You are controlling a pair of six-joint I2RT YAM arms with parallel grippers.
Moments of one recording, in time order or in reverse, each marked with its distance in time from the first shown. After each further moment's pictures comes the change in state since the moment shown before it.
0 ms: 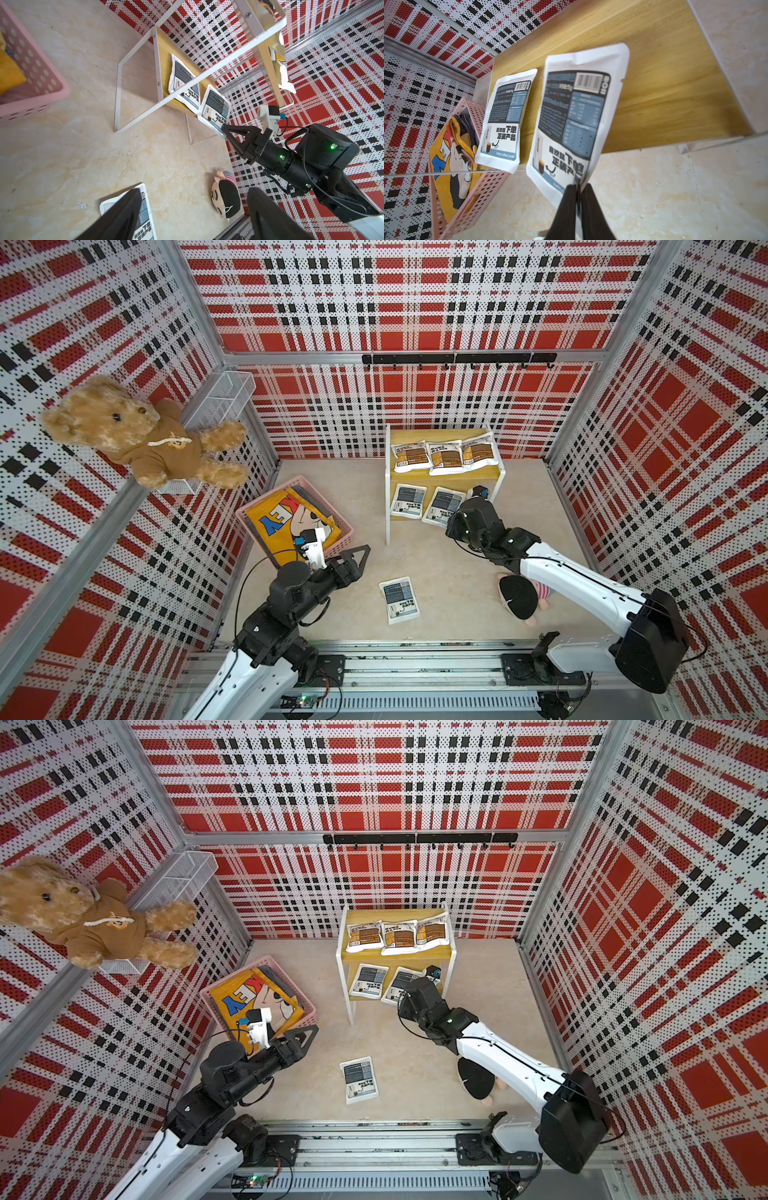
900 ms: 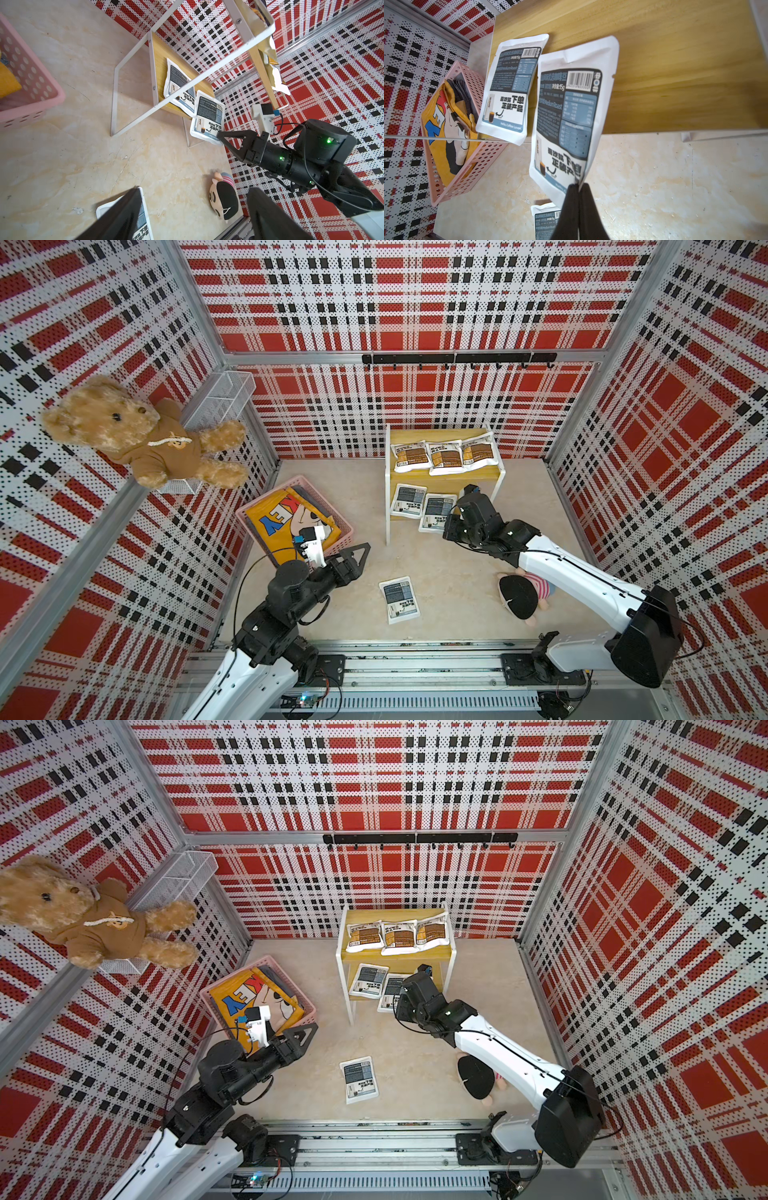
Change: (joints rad) left arm -0.002 0.012 0.021 0.010 -0.012 0.009; right arm 0.000 0.018 0.080 -0.150 -0.091 -0.066
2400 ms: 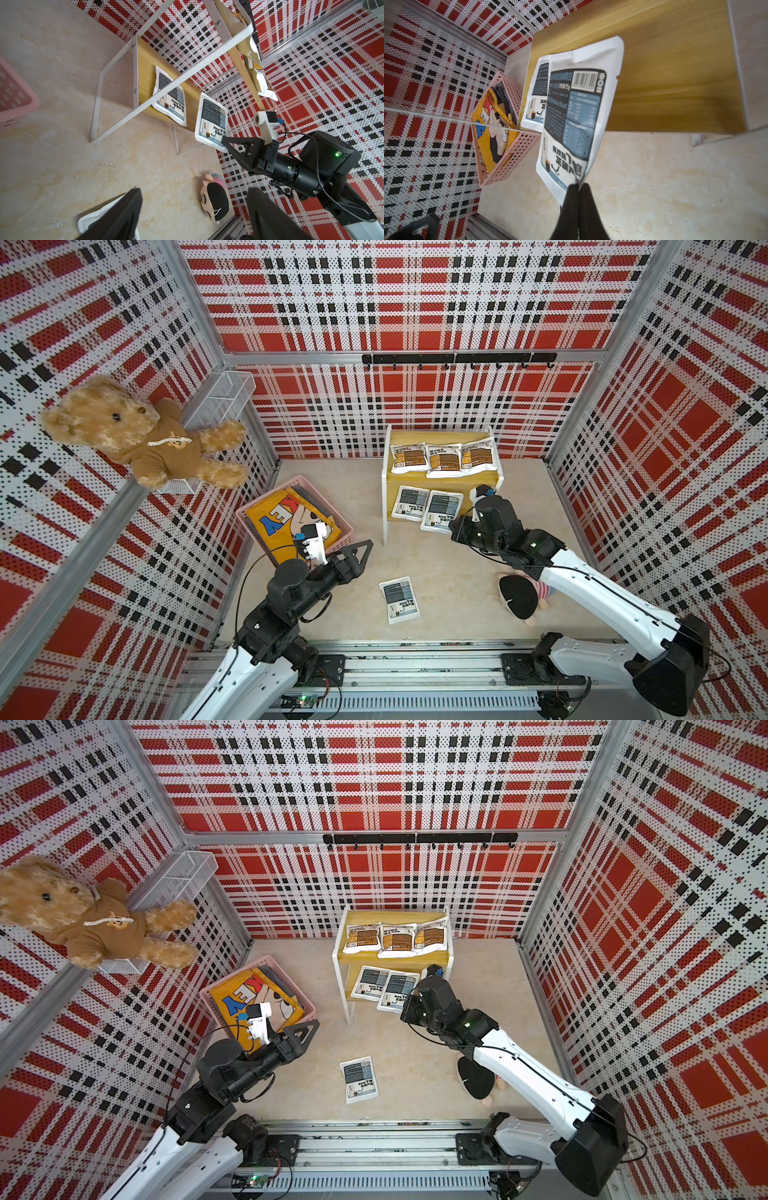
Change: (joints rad) left arm -0.012 0.014 0.002 0.068 0.027 -0.010; right arm -0.005 -0.134 -0.027 -0.008 -0.082 0.026
